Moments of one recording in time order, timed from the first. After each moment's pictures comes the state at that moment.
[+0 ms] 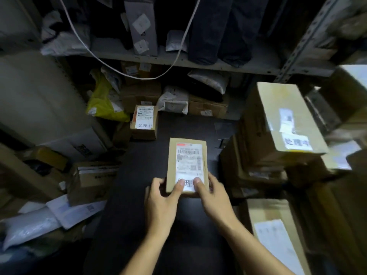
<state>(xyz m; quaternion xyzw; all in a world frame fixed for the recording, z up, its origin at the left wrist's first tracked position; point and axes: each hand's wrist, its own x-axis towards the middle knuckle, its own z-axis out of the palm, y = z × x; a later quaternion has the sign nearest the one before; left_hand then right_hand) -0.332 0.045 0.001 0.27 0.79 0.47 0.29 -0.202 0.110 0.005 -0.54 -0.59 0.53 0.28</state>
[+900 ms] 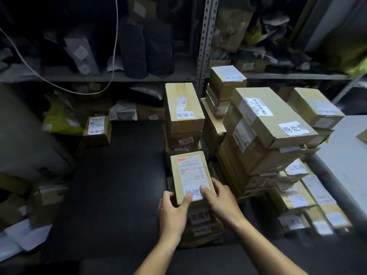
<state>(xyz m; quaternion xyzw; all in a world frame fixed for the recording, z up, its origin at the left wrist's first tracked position) -0.086 -0.046 0.038 0.33 0.74 0.45 0.38 0.057 0.008 0.064 -0.62 -0.58 0.47 0.24</state>
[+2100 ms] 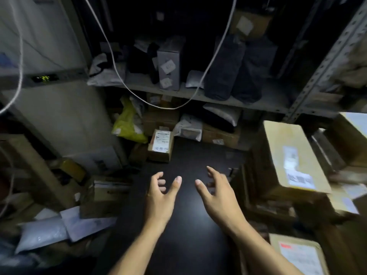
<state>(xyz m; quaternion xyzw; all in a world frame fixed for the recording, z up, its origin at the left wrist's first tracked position) -0.355 0.066 0.054 0.25 0.77 0.53 0.26 -0.209 0.133 0.085 -0.50 -0.74 0.38 0.23</state>
